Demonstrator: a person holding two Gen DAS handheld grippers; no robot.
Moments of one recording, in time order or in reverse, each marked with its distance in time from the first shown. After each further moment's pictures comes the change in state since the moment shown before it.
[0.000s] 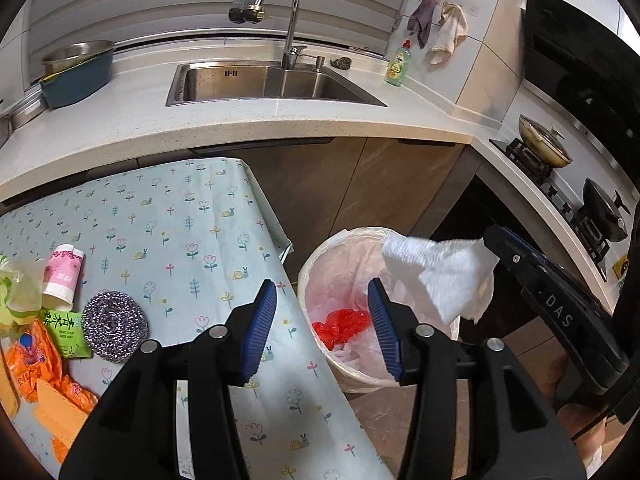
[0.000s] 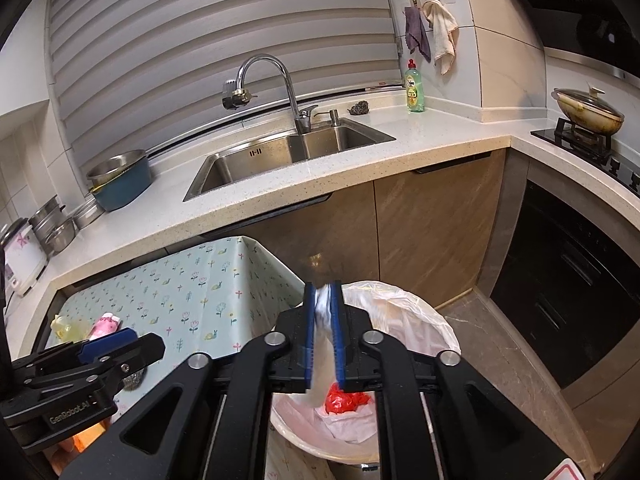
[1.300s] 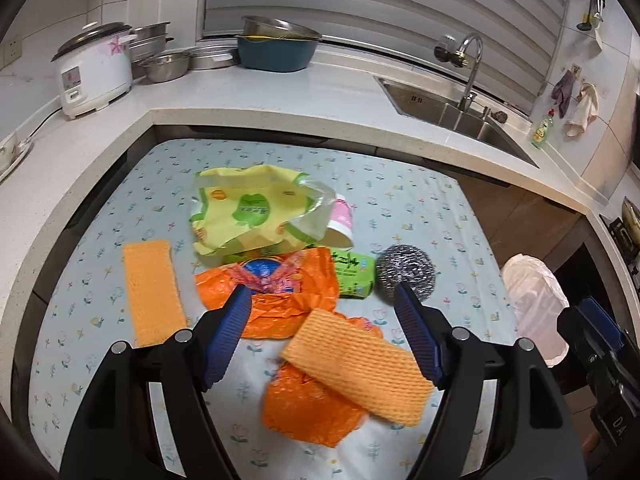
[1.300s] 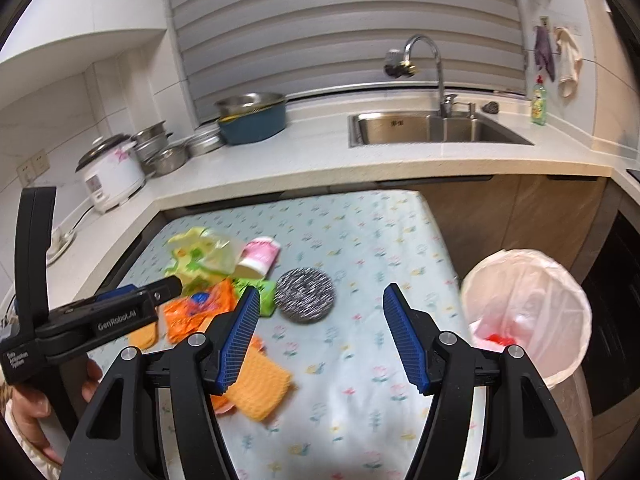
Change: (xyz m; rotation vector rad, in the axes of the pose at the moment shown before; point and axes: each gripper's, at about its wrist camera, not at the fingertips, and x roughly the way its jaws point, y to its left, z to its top) left arm -0.136 0.211 -0.086 -0.298 -0.077 0.382; right arm -0.059 0.211 -0.090 -0.225 0.092 0.287
